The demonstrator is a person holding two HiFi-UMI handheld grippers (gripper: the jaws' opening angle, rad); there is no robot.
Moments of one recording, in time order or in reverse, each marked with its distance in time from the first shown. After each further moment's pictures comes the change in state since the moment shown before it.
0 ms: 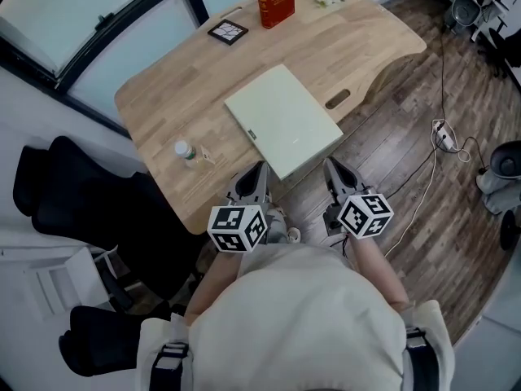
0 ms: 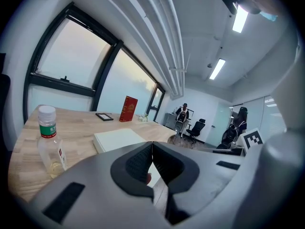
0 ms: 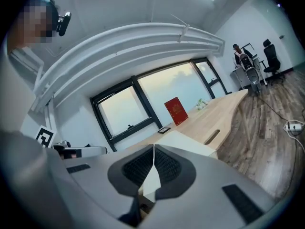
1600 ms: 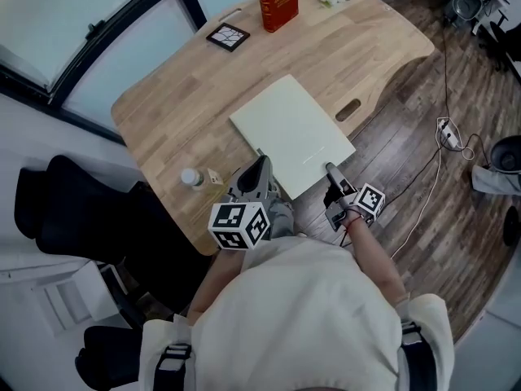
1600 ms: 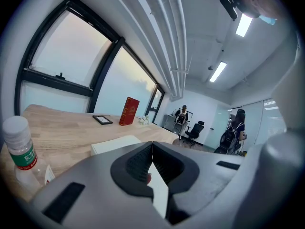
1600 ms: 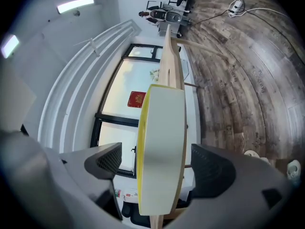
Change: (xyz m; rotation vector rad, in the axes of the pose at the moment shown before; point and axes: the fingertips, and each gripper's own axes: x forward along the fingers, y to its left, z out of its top) left arm 0.054 0.047 0.034 -0.013 -0.009 -0.036; right arm 0.082 -0.110 -0.110 0.920 -0.015 0.091
